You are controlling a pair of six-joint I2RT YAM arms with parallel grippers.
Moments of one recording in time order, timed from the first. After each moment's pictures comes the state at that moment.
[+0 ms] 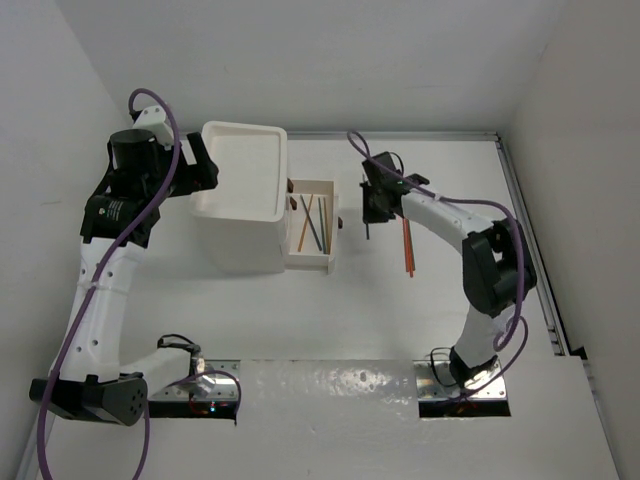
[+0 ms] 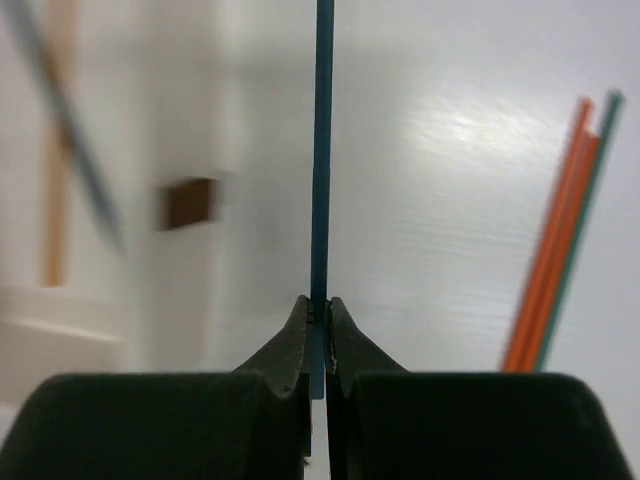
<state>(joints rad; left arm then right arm) -0.07 1.11 1.42 -0.76 0.01 -0.23 0.41 1.83 1.26 -0.51 0.12 0.37</state>
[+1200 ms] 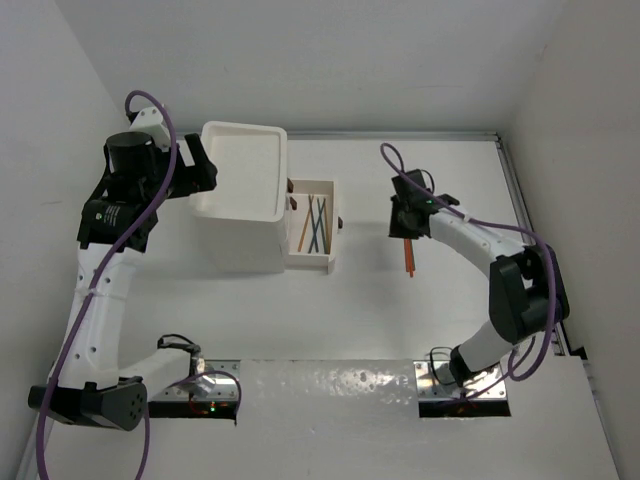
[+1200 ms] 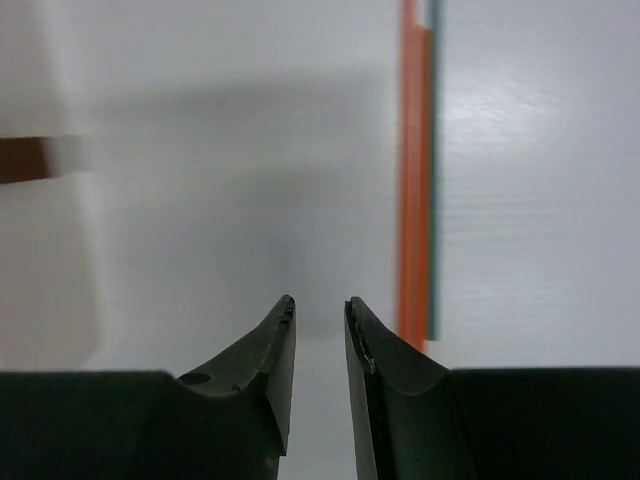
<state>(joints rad) -0.07 1.08 1.42 -0.76 0.01 -0.23 0.40 1.60 1.07 -0.46 0.17 0.42</state>
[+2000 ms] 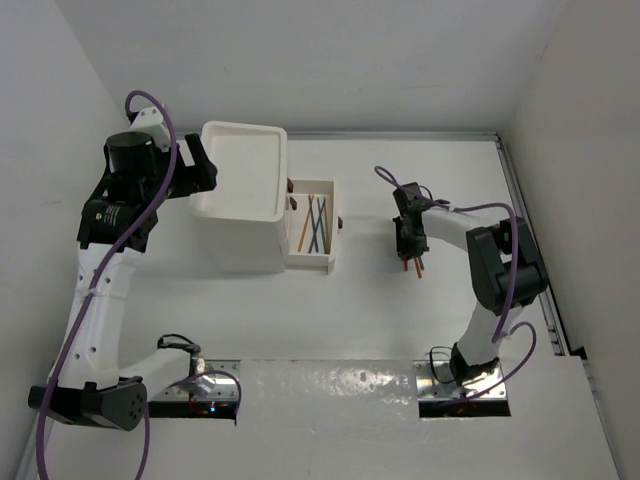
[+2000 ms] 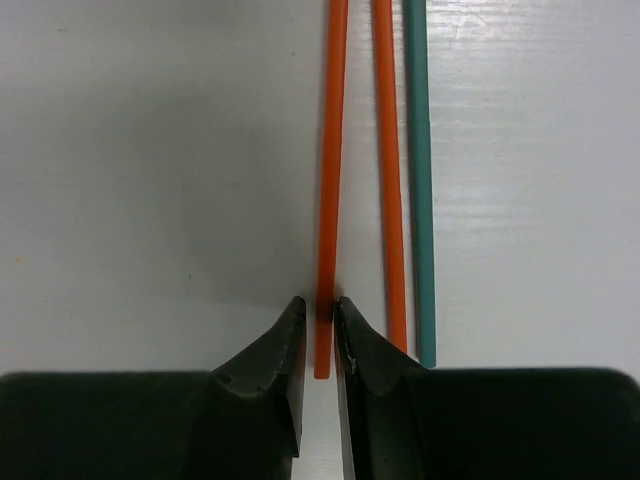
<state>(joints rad) -0.07 1.08 1.42 -0.76 0.01 -0.23 0.28 1.79 1.00 -0.48 0.15 0.28</state>
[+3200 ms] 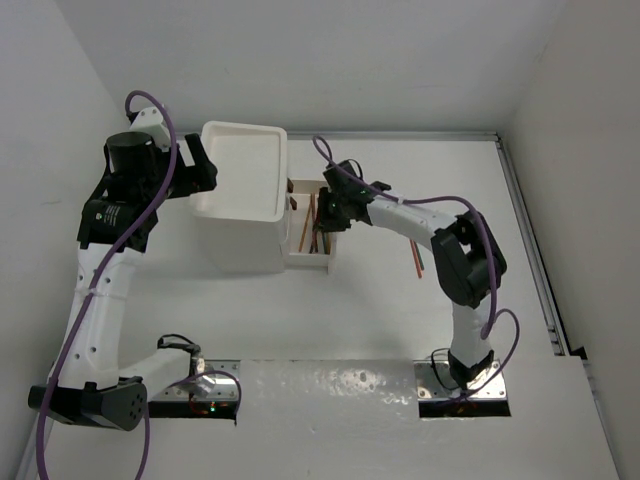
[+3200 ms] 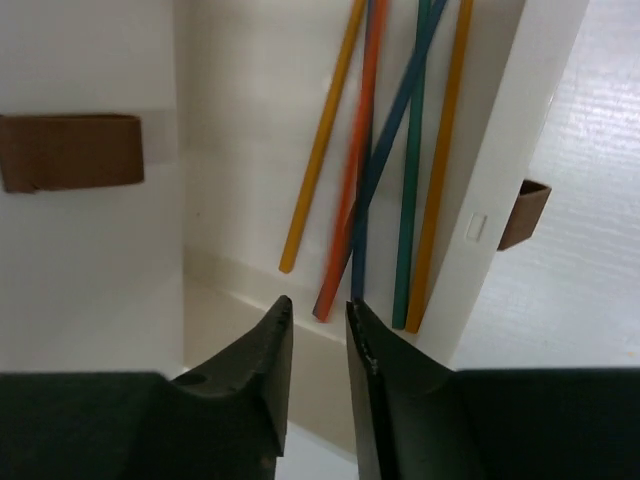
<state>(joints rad) -0.07 1.08 1.42 -0.76 0.01 -0.23 0.61 1.95 1.42 -0.37 -0.07 0.63</state>
